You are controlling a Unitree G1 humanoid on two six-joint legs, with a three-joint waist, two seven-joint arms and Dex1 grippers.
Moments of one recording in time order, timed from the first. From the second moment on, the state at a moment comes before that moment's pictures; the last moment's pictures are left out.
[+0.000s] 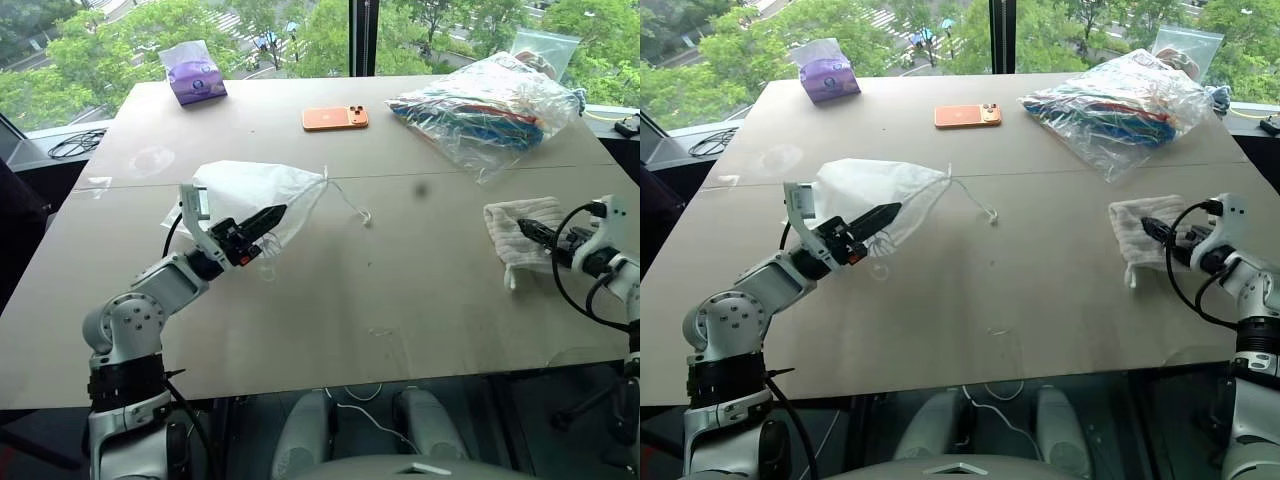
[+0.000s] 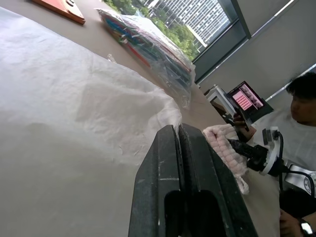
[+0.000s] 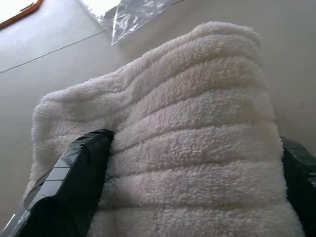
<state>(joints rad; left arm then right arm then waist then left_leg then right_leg) -0.32 0.49 0.38 -0.11 -1.02 0.91 -0.56 -0.51 -0.65 -0.38 0.53 0.49 0.66 0.69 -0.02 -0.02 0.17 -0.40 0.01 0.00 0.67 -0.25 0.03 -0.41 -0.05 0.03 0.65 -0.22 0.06</state>
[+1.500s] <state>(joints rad) -0.47 0.52 0.28 -0.03 -1.03 0.92 -0.75 -0.59 -0.33 0.03 -0.19 0.75 1.04 0.67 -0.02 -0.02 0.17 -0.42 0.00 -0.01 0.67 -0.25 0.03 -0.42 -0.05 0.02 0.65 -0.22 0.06</state>
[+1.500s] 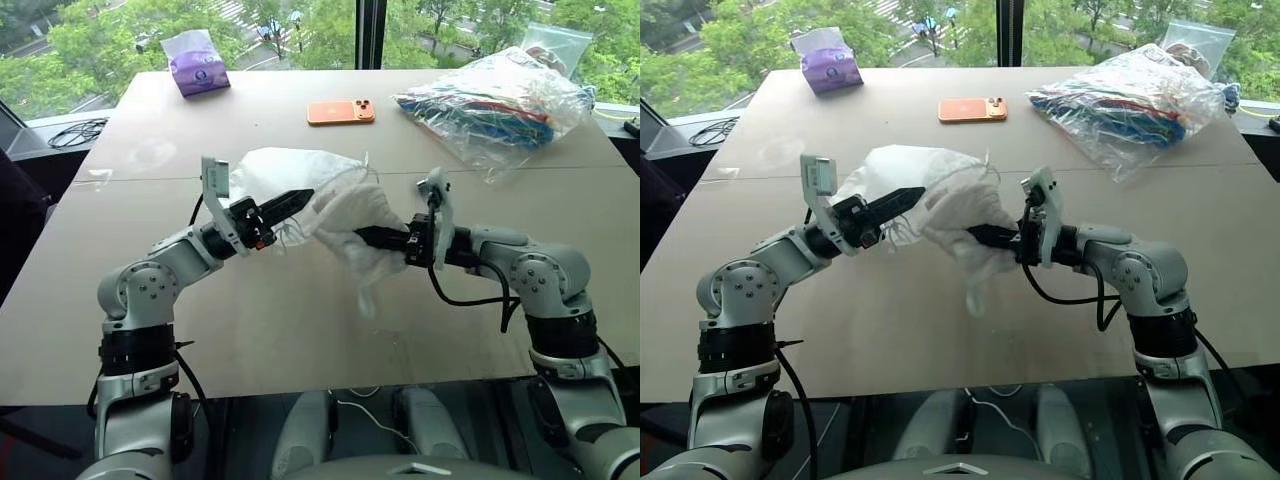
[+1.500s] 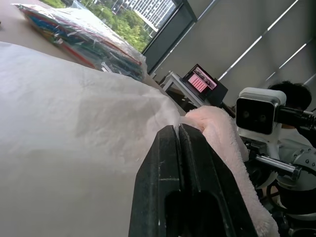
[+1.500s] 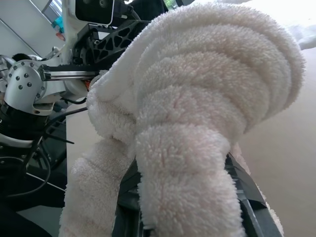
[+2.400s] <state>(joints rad) -0.42 0.54 0.20 -0.13 -1.04 0.95 -0.87 -0.64 -0.45 0.12 -0.19 0.78 1.26 0.71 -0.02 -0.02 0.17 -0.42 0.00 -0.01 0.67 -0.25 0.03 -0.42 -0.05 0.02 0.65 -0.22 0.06</state>
